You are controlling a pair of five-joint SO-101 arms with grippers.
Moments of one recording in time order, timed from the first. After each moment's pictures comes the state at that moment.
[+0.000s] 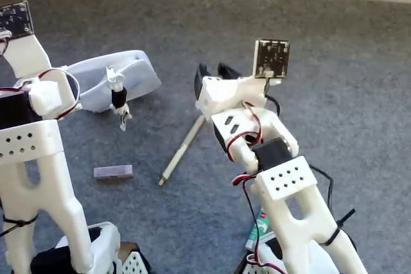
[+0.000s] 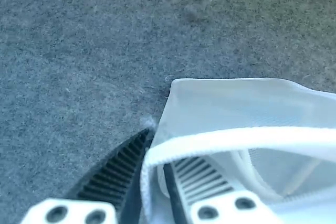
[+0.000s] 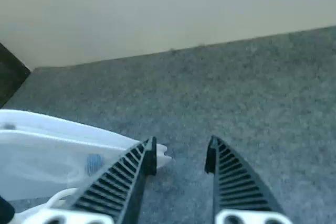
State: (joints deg) left arm -22.5 -28.2 8.7 81.5 9.8; right arm -27.8 -41.4 44.1 23.5 -22.2
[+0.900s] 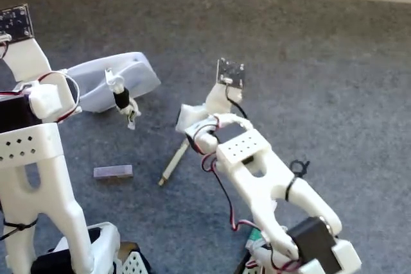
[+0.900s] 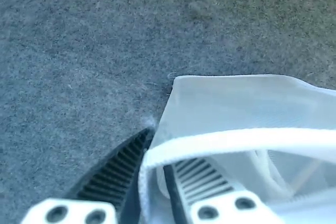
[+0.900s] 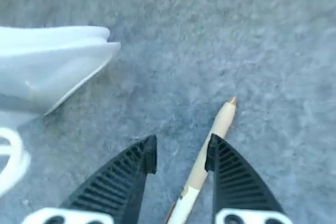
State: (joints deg) left arm -23.0 -28.7 10.7 81.4 9.8; right arm -34.5 -13.3 40.1 29.1 -37.4
